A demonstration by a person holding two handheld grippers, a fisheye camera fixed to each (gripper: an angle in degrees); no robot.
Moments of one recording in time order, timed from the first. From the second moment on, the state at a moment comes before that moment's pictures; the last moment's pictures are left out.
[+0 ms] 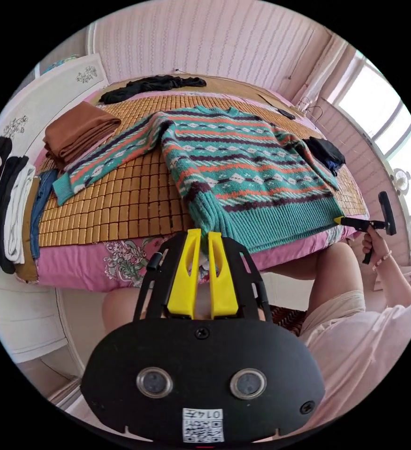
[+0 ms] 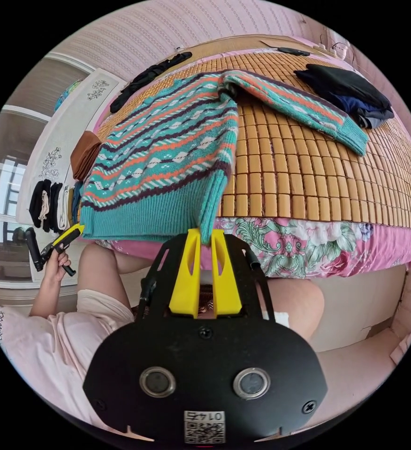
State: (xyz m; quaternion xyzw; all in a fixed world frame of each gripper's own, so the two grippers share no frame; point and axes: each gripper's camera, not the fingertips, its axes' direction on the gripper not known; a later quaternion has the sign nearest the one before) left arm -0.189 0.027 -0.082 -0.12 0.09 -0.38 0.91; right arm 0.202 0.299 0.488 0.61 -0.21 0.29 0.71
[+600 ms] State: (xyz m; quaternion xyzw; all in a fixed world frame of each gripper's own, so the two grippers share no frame) left arm -0.207 0.021 -0.087 -0.14 0.10 -0.39 0.90; right arm 0.245 0.250 0.566 0.57 -0.29 0.30 0.71
